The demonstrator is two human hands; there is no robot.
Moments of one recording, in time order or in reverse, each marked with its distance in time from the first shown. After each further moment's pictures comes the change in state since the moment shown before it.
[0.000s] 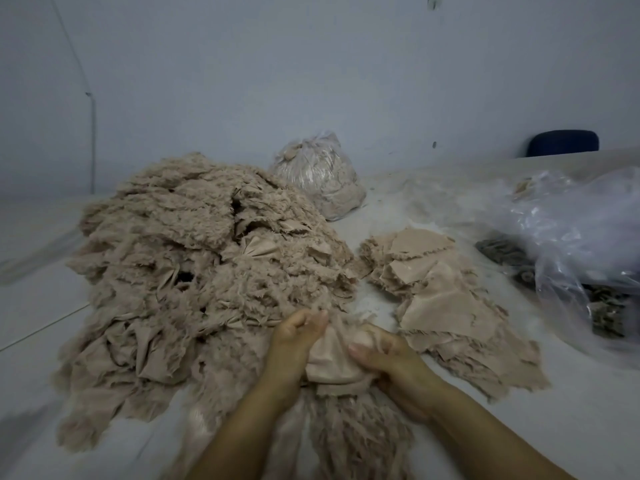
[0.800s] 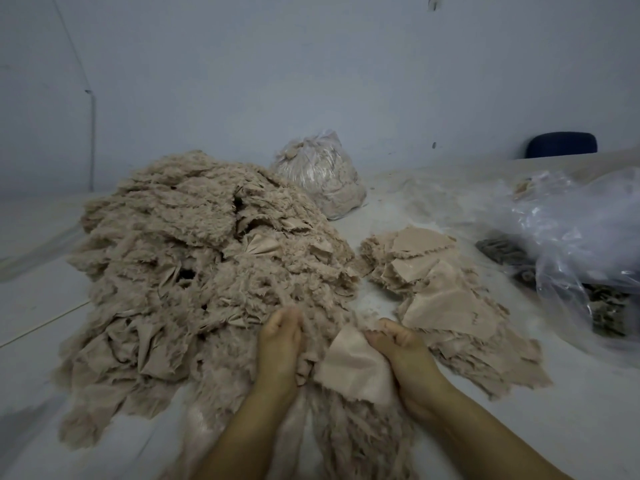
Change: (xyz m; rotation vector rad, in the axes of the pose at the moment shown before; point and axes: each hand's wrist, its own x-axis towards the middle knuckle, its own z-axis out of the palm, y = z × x) left_hand 0.003 -0.008 -0.005 -0.054 0.314 -0.015; right_hand -0.002 0.003 0.002 -0.099 0.294 -0.073
